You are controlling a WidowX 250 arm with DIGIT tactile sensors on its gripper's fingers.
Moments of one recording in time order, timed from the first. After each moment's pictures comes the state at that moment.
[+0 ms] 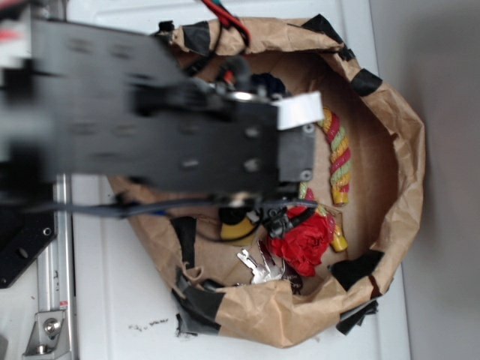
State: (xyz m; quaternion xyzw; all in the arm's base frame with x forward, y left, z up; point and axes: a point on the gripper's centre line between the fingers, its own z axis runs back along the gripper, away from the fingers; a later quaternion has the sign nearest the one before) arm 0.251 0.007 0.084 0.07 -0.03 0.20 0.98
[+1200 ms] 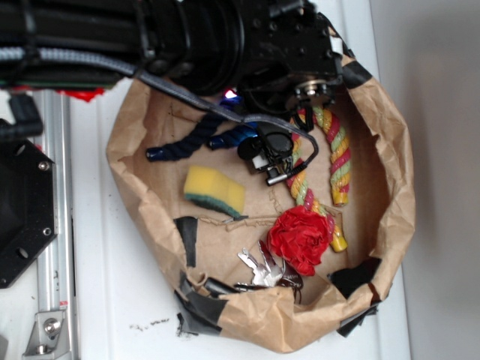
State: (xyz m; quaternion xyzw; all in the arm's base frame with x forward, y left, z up) arm 0.273 0.048 0.013 0.04 0.05 0.12 0.99
